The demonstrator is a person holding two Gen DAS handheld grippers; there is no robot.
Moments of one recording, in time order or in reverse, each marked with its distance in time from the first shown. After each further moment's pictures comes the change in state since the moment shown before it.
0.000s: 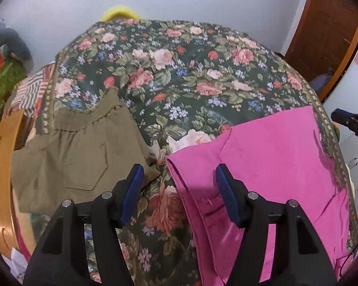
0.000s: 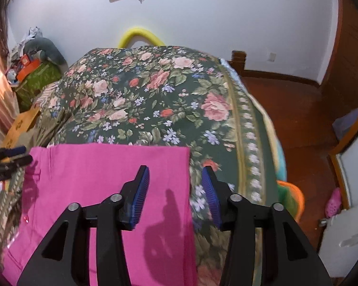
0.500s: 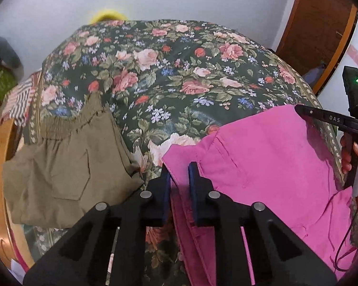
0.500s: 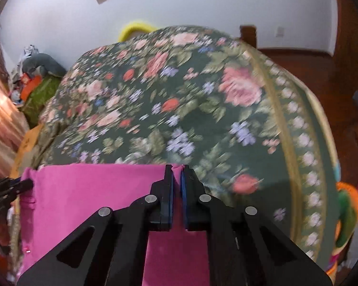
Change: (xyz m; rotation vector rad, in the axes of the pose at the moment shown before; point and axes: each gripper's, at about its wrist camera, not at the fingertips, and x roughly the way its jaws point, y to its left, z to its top) left arm 0.008 -0.017 0.004 0.054 -0.018 -0.021; right arm 0.068 -0.010 0.004 0.124 0.038 0.127
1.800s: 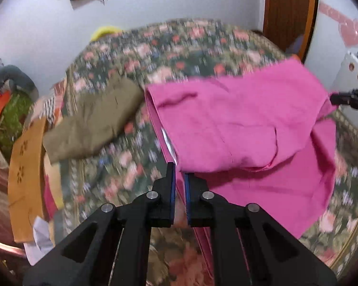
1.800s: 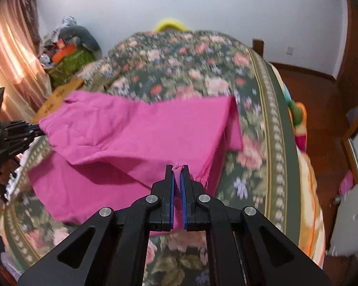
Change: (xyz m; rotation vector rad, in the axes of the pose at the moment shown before) left arm -0.127 -0.046 -0.156 0.181 0.007 0.097; right arm -0.153 0.070 -0.166 -0.160 -0.008 -0.014
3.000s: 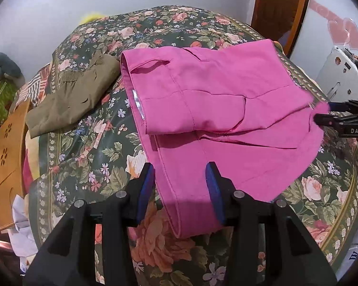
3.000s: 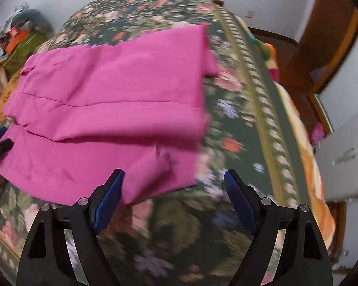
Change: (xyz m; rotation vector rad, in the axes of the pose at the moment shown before) left arm -0.010 -0.022 -0.043 -0.027 0.035 -0.104; right arm 0.009 0.017 -0.061 0.139 0.180 -0.272
